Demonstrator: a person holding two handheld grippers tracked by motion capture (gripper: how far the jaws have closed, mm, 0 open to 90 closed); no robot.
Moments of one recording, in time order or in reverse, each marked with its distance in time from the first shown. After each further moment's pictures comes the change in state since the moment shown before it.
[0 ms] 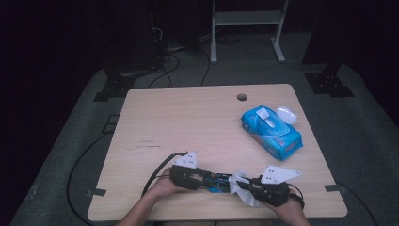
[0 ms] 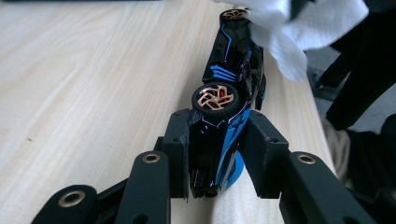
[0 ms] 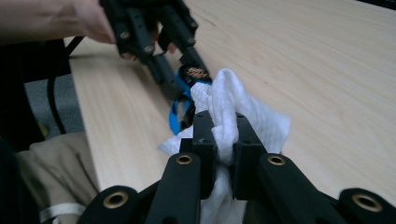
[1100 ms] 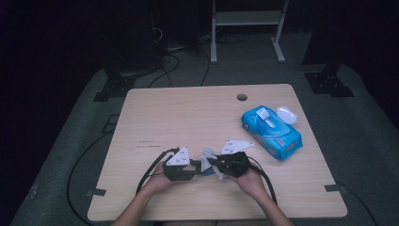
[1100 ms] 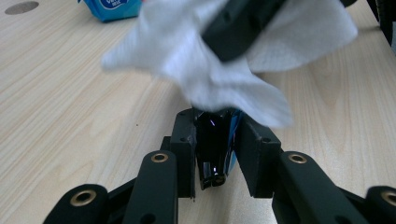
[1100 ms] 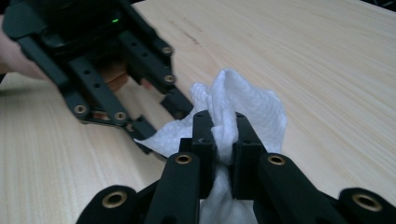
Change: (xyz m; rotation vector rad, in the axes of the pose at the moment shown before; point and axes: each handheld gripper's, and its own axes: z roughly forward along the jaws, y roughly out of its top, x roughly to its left) left arm 0.017 -0.011 -0.016 -0.007 0.212 0.087; right arm -0.011 0.063 0.101 0.080 -0.034 -0.005
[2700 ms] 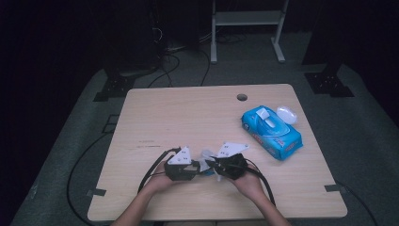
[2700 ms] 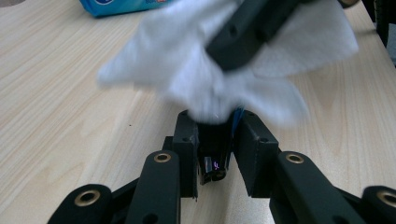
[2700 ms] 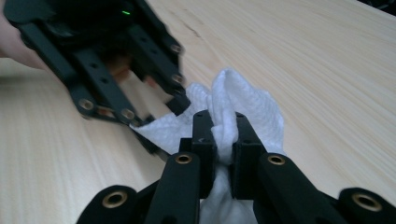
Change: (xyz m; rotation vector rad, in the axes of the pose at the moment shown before) left arm 0.001 0.001 0.004 0.007 -0.024 -0.025; right arm 0.002 -0.001 -0.003 0.021 -0.043 -0.034
